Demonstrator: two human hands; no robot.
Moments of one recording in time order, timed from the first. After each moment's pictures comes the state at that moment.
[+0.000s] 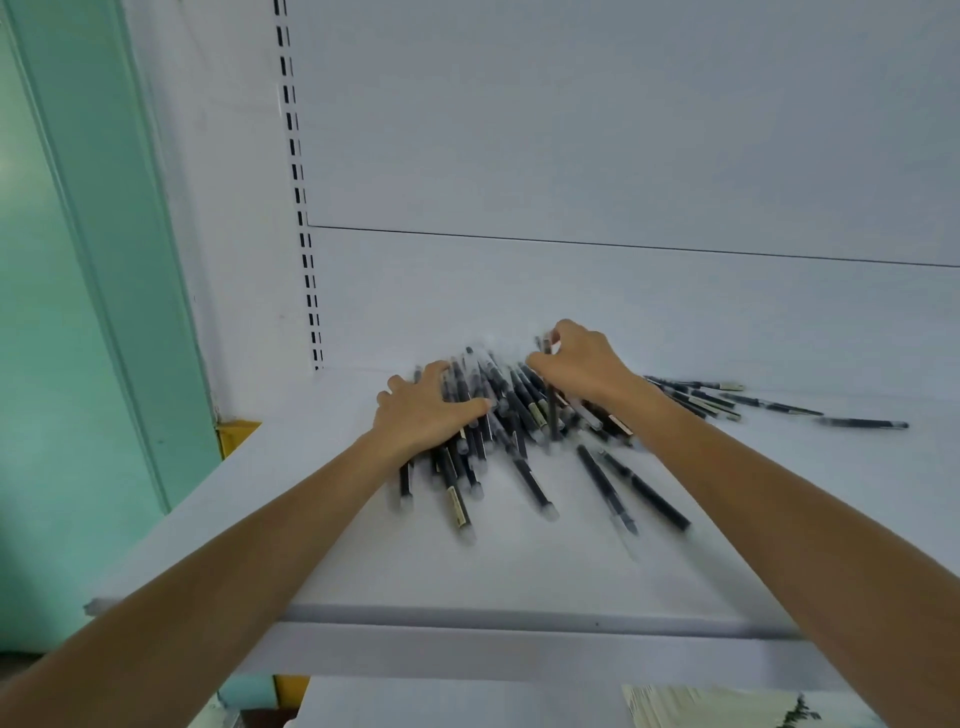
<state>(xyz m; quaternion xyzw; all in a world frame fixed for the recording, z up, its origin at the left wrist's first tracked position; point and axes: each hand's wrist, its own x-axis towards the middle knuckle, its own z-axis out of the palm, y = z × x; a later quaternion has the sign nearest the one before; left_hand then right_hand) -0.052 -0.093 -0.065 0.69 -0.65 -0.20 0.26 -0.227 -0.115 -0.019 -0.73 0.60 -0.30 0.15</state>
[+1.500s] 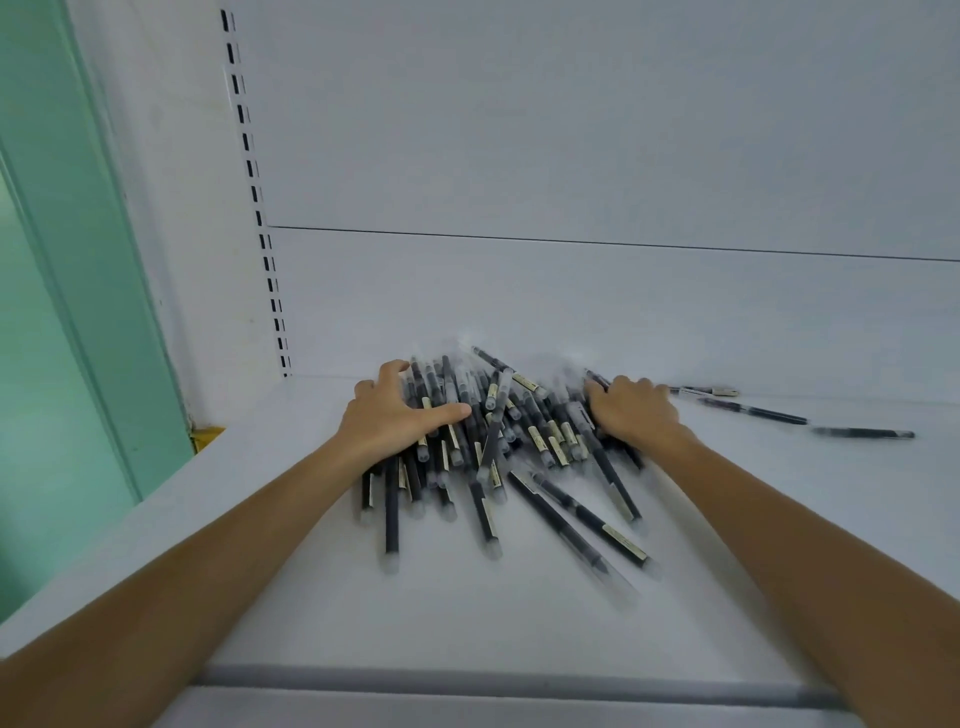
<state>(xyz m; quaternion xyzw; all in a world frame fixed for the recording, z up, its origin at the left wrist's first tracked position) -0.054 -0.117 -0.071 0.67 -0.62 -0.23 0.35 -0.306 -0.160 -0.064 -0.62 0.76 -0.17 0.08</state>
